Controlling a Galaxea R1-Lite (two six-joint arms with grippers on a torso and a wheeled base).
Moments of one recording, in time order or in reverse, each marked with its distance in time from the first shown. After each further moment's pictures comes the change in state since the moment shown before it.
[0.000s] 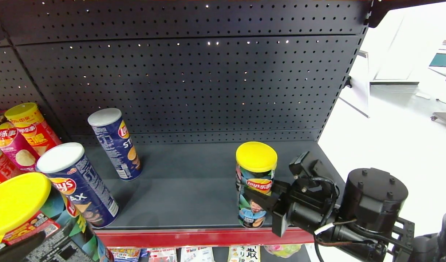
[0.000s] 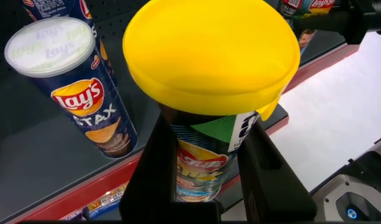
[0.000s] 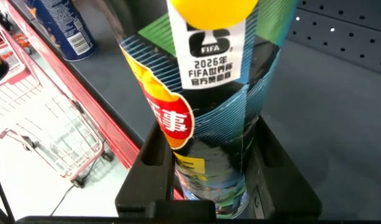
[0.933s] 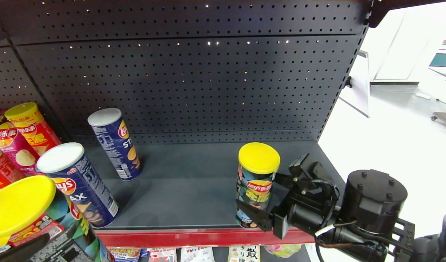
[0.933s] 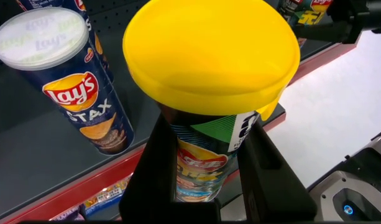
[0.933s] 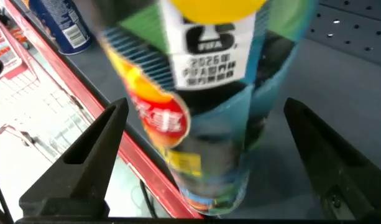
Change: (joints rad) left arm 0.000 0.007 0.012 -0.001 -0.006 -0.001; right arm -0.006 -0.007 0.017 0.002 -0.009 -0.006
